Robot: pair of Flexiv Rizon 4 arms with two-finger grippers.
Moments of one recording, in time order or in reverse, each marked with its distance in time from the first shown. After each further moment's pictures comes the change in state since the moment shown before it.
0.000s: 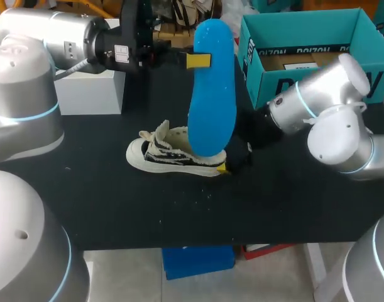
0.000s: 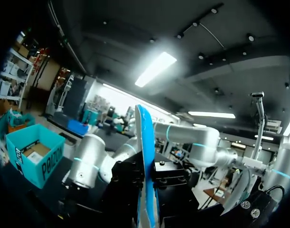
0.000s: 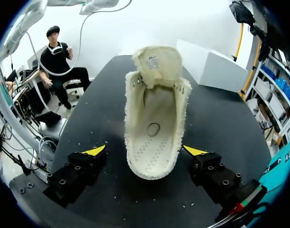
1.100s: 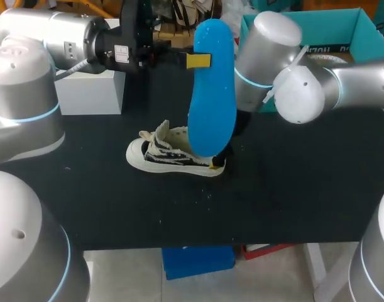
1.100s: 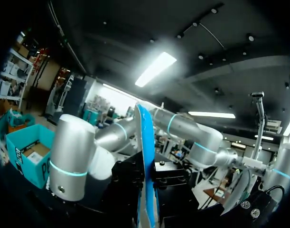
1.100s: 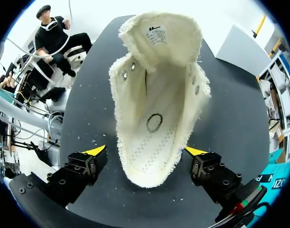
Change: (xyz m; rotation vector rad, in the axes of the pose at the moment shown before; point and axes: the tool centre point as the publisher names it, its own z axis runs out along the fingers) left arm 0.000 0.000 0.000 0.000 0.000 0.000; right arm -0.007 0.011 0.010 0.438 0.071 -0.009
